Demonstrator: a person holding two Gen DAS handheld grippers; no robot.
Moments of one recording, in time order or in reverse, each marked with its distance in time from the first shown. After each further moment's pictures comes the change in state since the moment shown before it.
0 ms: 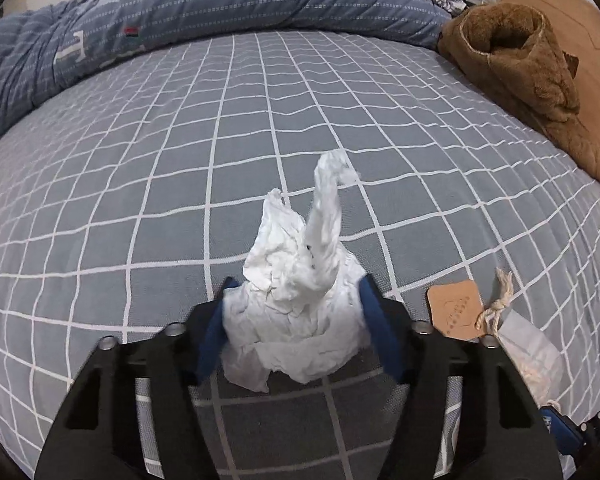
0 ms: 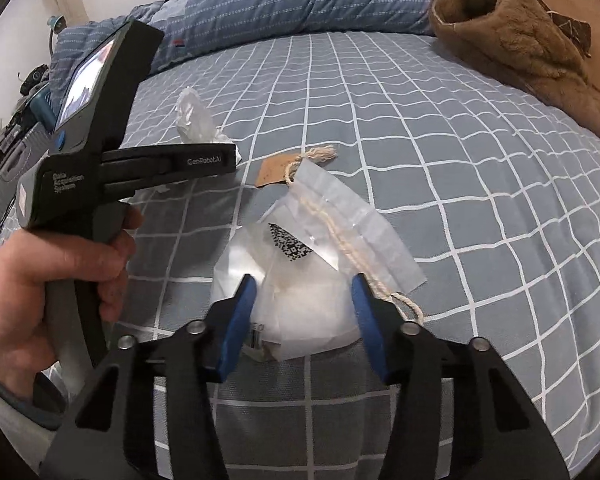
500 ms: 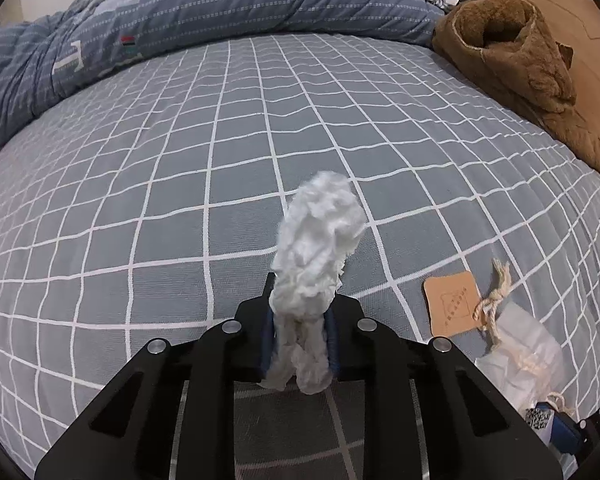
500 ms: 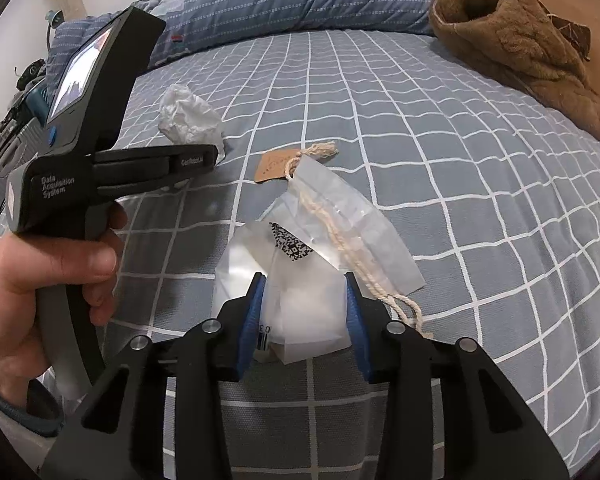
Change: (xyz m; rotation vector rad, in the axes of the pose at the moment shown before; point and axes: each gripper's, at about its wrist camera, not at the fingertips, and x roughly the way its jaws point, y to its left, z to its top) left arm -0.008 -0.002 -0.007 0.025 -0.012 0.004; right arm 0.002 0.005 0.000 -0.008 0.000 -0.028
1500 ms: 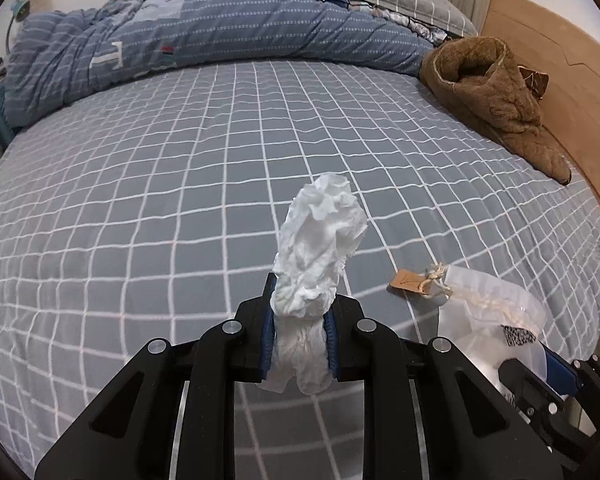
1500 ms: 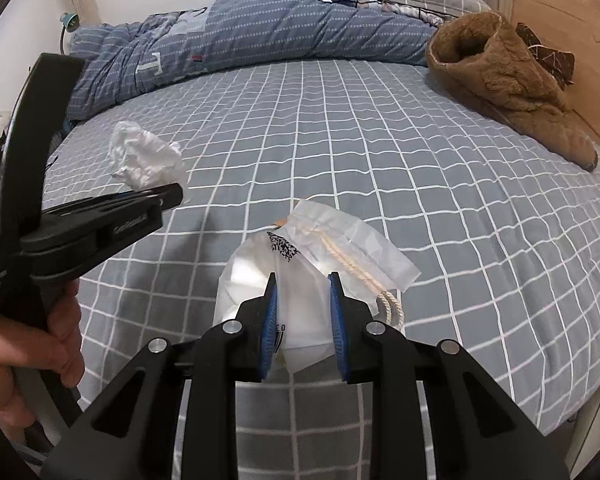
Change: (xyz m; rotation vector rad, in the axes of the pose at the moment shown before) left arm -0.129 0.037 -0.052 -0.054 -0.049 -0.038; right arm -0.084 0.037 -0.008 -0.014 -0.048 -0.025
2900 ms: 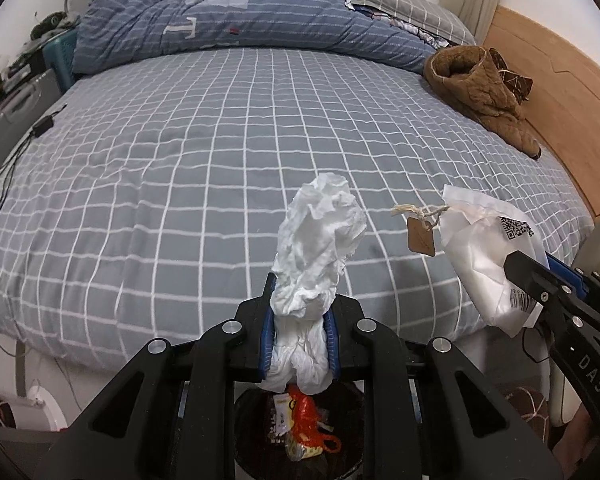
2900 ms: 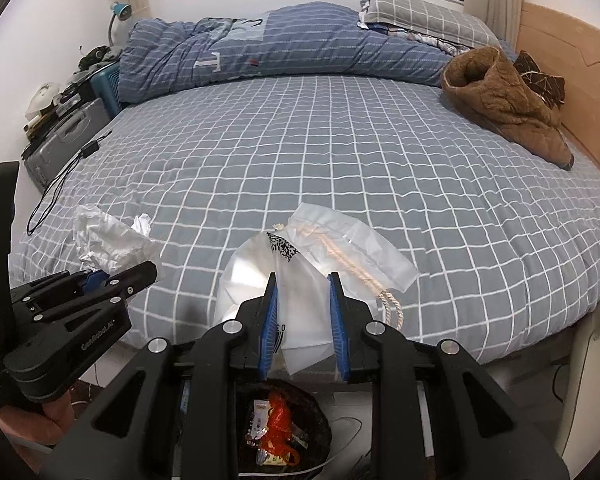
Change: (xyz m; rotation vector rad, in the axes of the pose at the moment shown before) left arm -0.188 0.058 -0.180 -0.093 0.016 0.019; right arm -0.144 0.094 -0.104 -0.072 -0.046 0.026
